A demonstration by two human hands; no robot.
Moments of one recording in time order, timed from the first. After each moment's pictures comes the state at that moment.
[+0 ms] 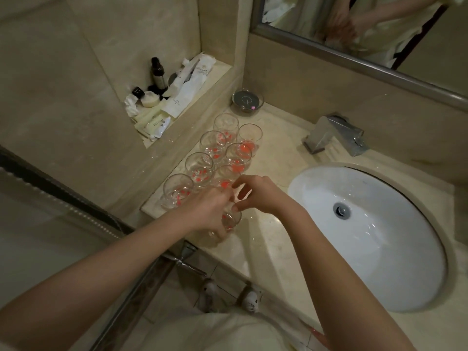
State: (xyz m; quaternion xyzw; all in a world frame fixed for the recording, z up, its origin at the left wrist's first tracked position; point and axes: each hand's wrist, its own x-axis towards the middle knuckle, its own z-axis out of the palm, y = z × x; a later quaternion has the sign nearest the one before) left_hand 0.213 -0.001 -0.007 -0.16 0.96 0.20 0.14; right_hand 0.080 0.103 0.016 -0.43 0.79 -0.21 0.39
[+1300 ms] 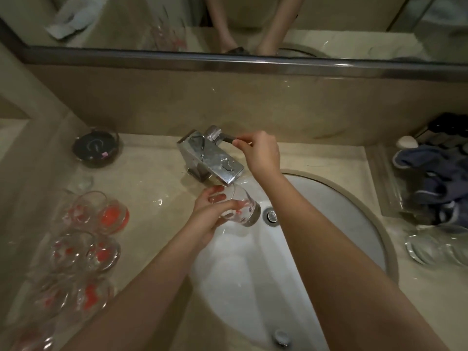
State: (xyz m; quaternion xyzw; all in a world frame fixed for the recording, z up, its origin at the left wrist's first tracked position) left_hand -0.082 0.117 -0.069 -0.38 0.53 0.76 0.04; right_hand -0.209 0.193 -0.014 -0.10 0.90 -0.41 0.10
